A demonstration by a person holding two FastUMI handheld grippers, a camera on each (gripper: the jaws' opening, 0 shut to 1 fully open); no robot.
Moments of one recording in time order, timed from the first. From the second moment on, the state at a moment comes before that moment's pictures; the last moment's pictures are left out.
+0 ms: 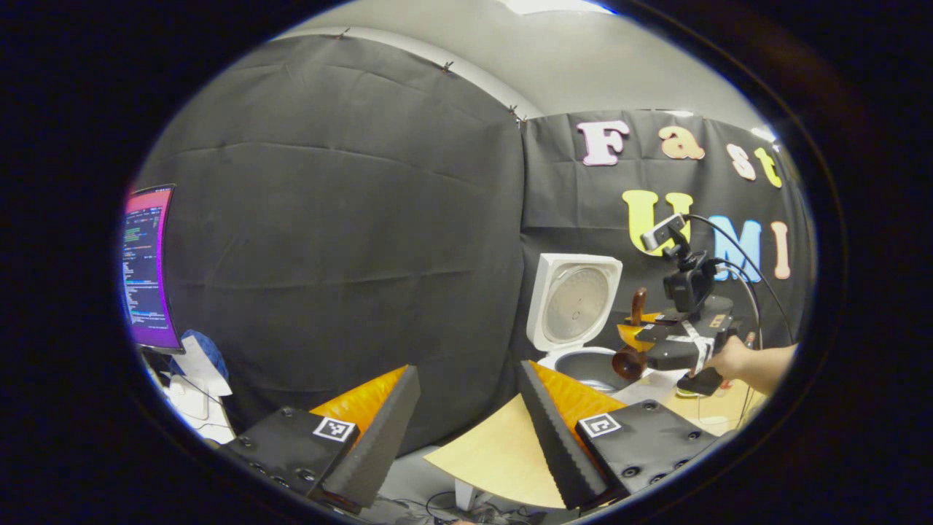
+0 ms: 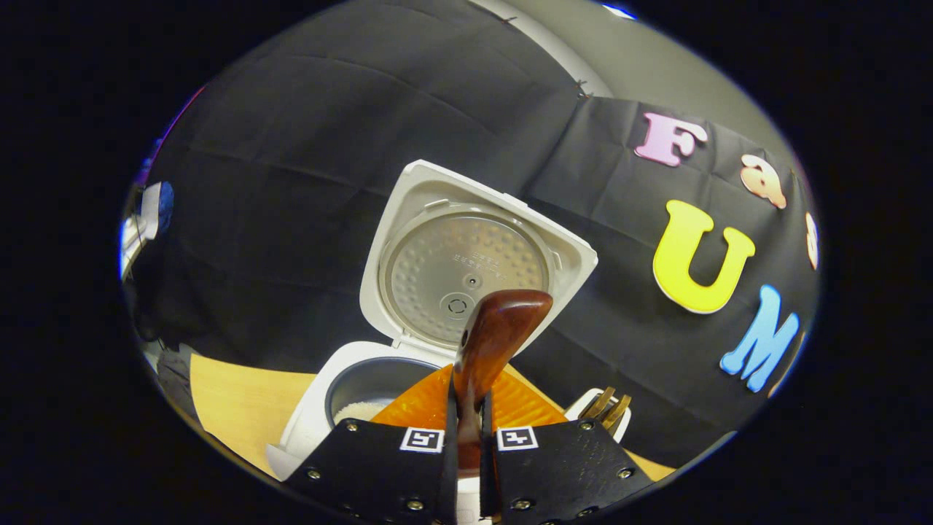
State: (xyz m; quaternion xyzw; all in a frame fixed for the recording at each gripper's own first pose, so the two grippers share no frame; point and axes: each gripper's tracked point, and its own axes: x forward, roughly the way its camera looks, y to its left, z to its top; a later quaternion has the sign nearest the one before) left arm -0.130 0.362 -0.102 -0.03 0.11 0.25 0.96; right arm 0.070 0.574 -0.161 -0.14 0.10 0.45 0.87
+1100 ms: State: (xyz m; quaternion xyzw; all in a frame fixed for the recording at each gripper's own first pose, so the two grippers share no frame) left arm -0.053 0.308 -0.063 -0.02 0.06 0.16 0.98; right arm 0.128 0.374 -0.095 0.22 0.21 0.31 0.90
